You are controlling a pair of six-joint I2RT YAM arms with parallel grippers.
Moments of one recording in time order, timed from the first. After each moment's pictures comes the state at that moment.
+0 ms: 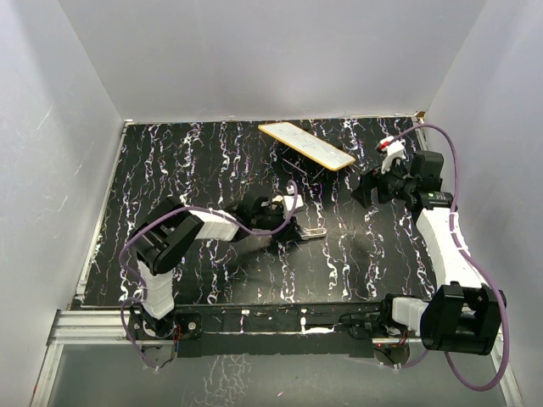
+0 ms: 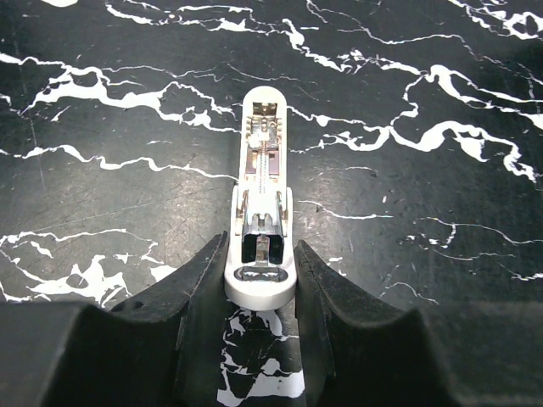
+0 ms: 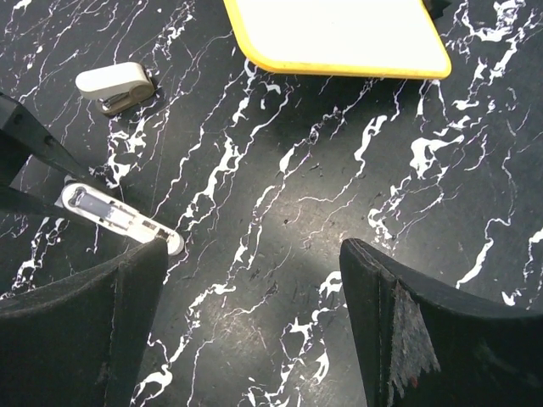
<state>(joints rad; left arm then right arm) -0.74 1.89 0.92 0.40 0.65 0.21 -0.11 1.16 0.93 -0.41 -0.64 -0.32</state>
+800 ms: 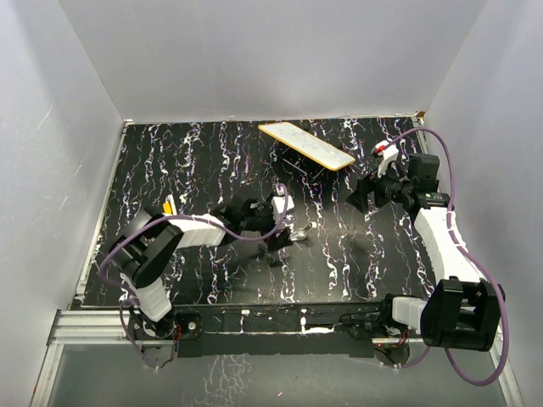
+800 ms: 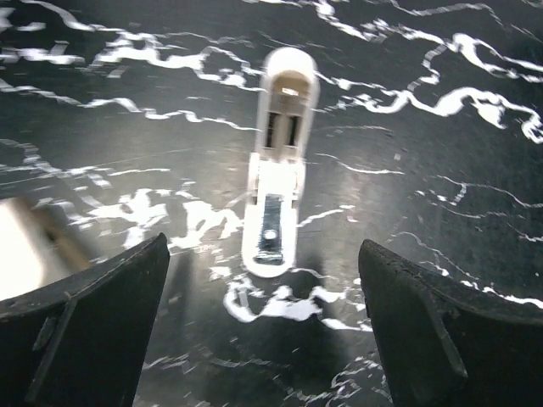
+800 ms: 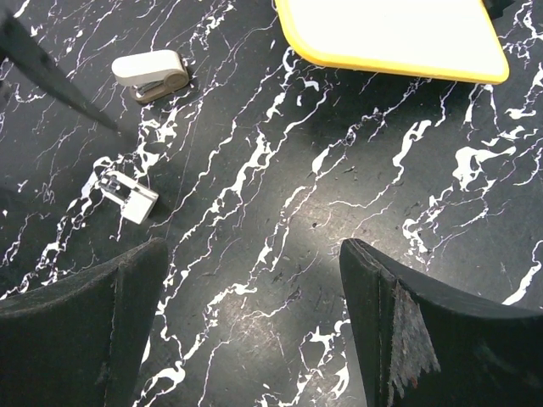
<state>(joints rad) -0.73 1.76 0.77 0.43 0.57 0.27 -0.11 1.19 0.90 -0.40 -0.73 -0.34</state>
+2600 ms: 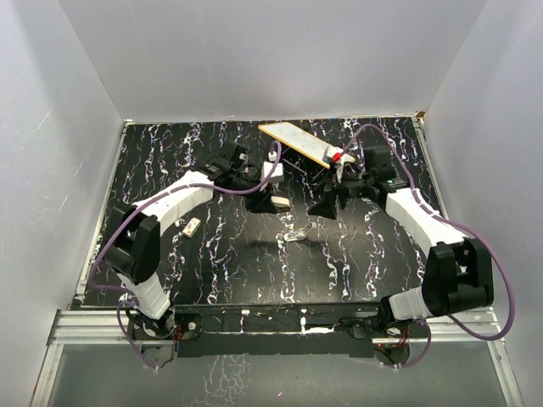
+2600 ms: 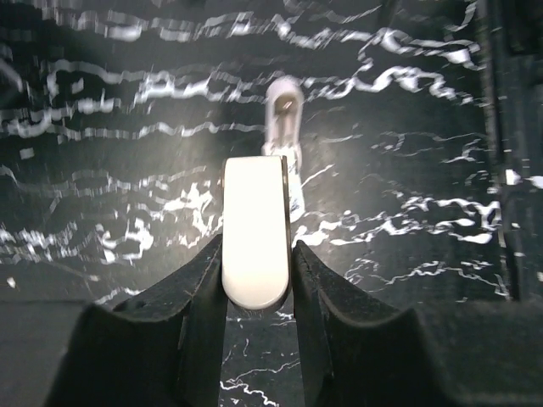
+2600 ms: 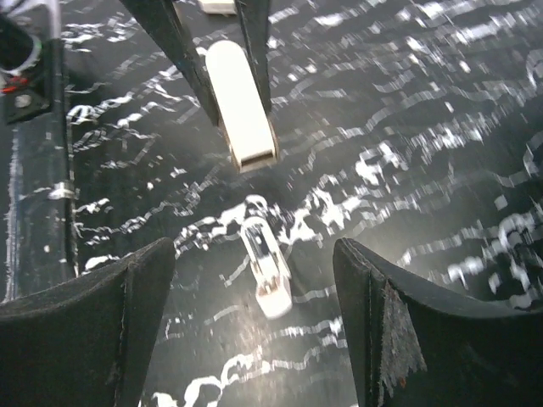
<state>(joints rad) -0.53 1.74 1.25 -0.41 0.83 0.63 0.14 1.38 0.96 -0.34 -1.05 -0.49</state>
